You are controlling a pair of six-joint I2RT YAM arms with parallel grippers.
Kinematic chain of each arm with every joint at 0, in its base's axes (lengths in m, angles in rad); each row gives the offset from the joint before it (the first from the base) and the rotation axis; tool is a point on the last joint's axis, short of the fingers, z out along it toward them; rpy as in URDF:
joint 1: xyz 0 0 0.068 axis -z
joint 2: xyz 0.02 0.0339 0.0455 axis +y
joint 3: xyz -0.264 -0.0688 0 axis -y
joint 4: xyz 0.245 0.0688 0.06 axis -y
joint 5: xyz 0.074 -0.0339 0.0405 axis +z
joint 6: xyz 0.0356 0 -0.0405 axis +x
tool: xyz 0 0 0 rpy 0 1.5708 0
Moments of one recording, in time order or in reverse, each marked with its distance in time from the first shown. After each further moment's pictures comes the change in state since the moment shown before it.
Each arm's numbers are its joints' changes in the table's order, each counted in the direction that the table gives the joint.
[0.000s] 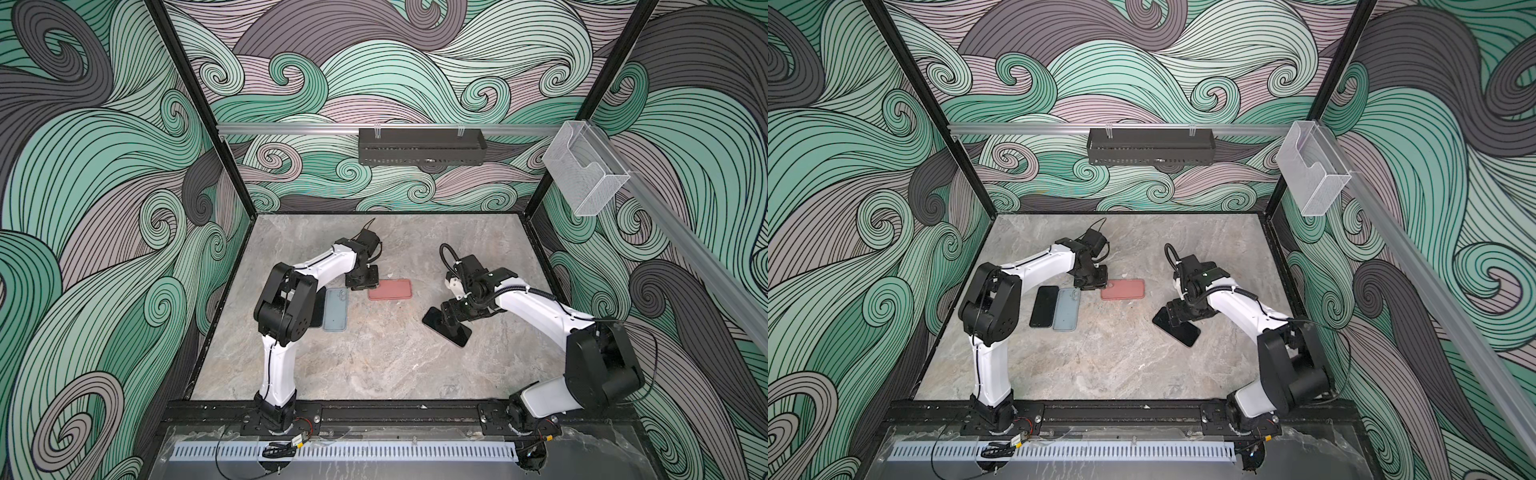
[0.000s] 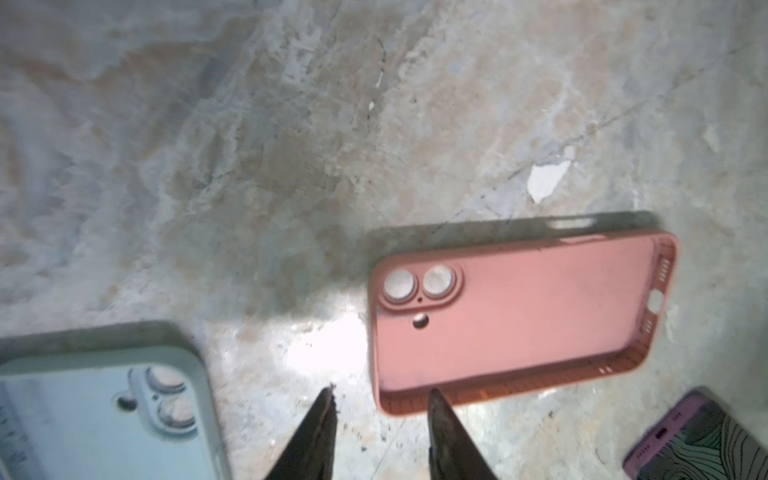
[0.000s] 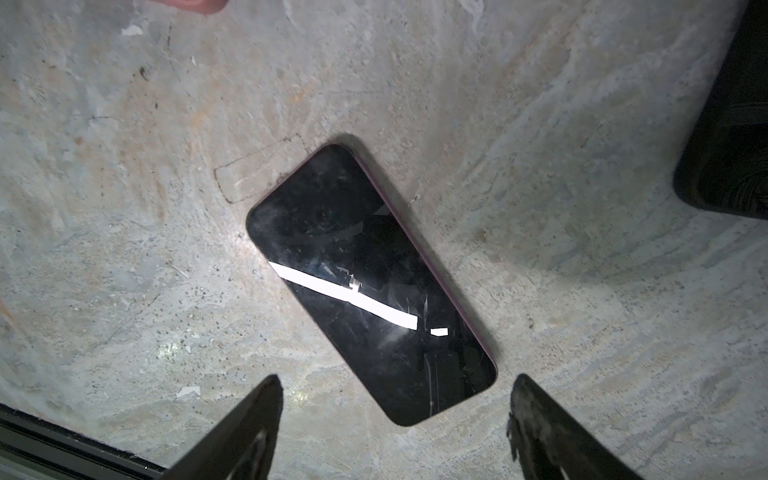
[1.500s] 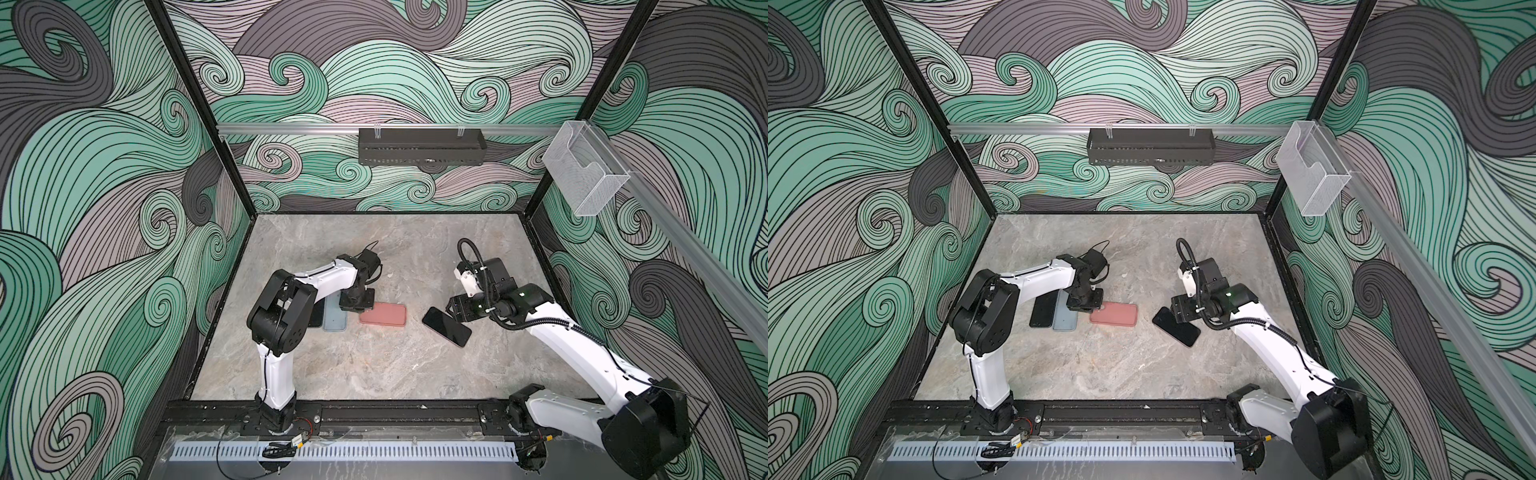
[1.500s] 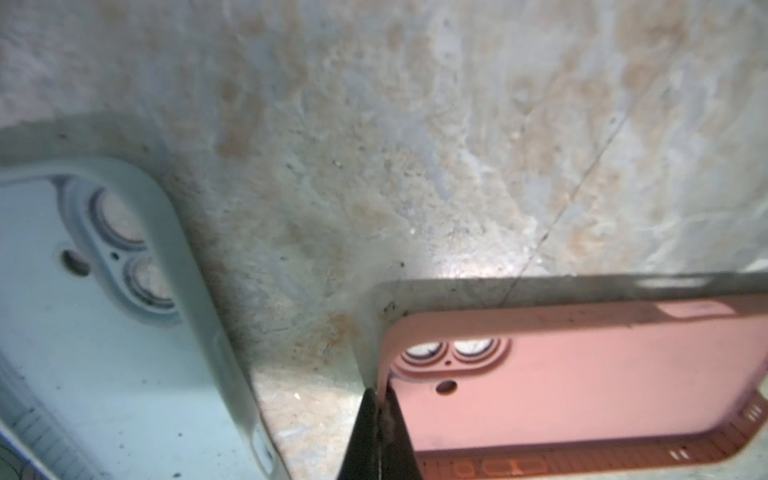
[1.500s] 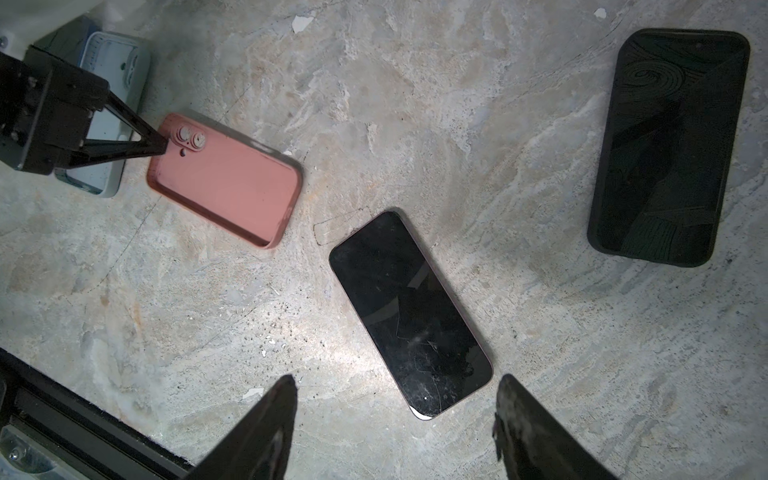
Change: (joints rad) left arm 0.058 -0.037 -0.172 -0.032 0.044 0.038; right arm -0.012 -0.348 -0.090 0.087 0.005 0.040
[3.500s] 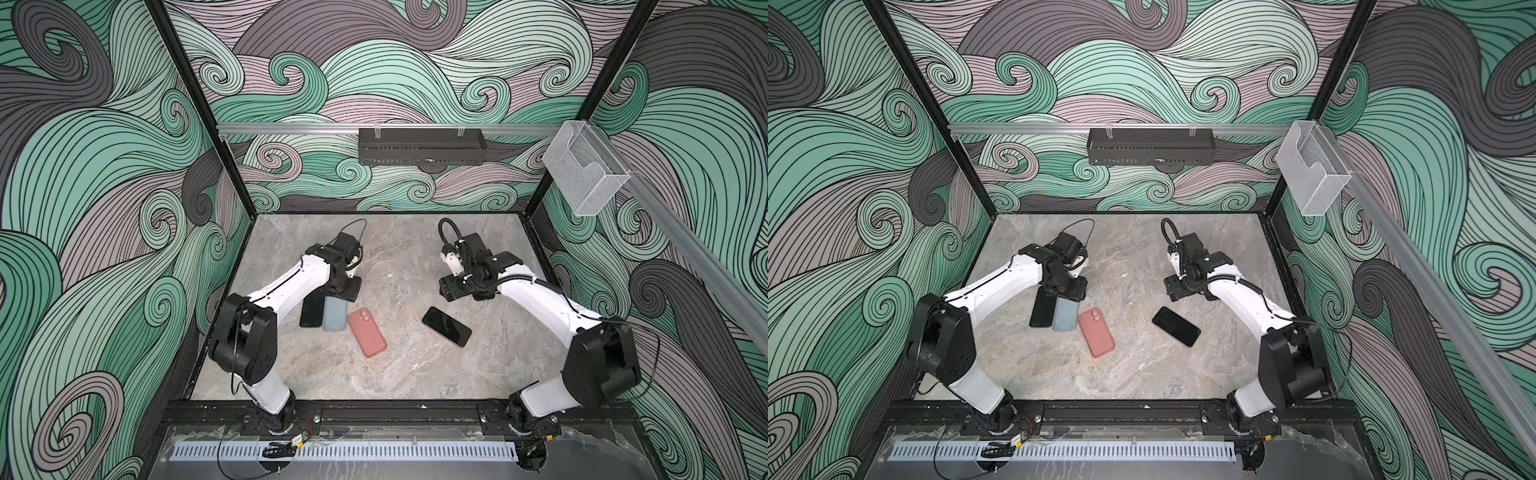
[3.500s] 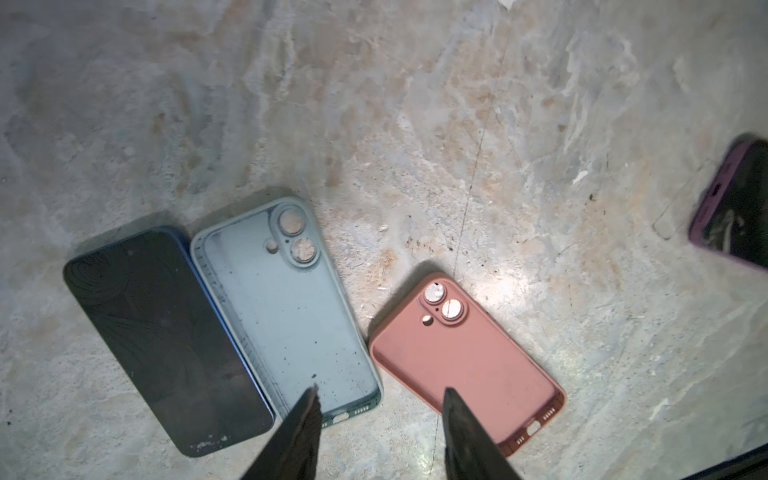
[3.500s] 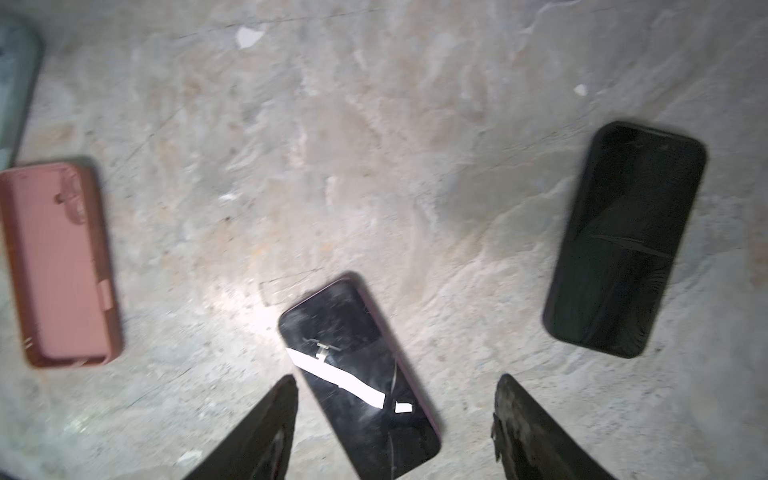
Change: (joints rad) left arm -0.080 -0.233 0.000 -0.114 -0.017 0.375; right arm 0.009 0.299 0.226 -0.028 -0.040 -0.121
